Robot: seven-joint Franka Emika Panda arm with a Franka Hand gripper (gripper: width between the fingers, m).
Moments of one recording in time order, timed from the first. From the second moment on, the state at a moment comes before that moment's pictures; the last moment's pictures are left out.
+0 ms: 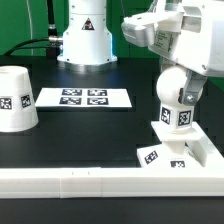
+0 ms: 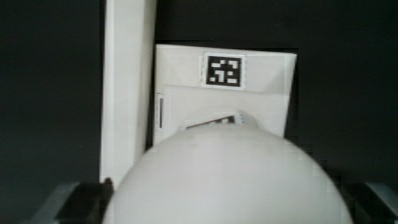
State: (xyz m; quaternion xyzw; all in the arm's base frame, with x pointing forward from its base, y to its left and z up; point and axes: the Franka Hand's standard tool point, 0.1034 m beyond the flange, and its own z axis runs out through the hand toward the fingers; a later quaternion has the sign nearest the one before) arm 0.625 0.084 0.111 0.67 0.74 0.00 0.06
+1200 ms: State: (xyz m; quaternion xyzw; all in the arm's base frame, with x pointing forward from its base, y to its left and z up) arm 0.624 0.079 0.111 0.96 0.29 0.03 -0.01
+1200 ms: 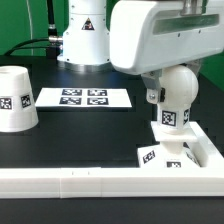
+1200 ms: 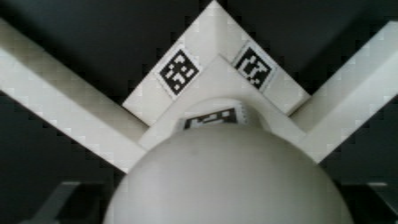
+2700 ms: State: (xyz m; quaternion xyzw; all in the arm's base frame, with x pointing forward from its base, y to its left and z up) arm 0.625 0.084 0.111 0.97 -0.25 0.03 -0.04
